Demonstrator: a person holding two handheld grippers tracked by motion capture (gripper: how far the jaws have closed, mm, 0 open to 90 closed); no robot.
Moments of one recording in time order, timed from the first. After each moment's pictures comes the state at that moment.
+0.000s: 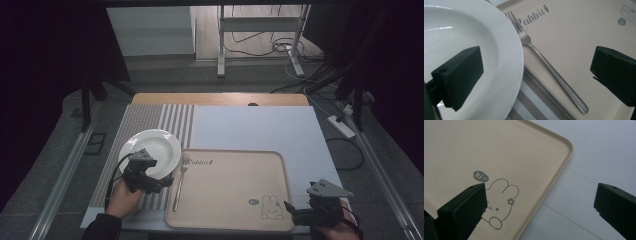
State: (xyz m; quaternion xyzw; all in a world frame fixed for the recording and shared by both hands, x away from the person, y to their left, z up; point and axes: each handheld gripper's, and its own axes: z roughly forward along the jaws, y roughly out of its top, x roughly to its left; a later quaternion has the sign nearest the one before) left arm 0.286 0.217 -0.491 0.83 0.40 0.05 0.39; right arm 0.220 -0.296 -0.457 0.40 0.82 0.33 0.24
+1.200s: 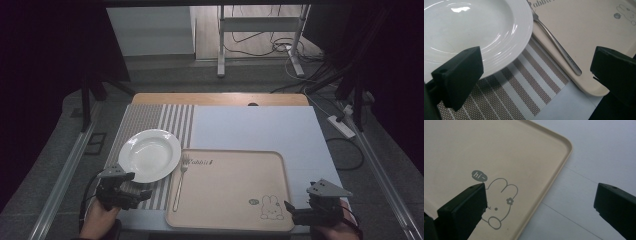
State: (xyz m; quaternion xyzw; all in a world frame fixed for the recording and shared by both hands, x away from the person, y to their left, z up) left arm 0.232 0.264 -0.492 0.80 0.43 0.07 0.40; right arm 0.220 -0.296 -0.457 0.40 0.82 0.33 0.24
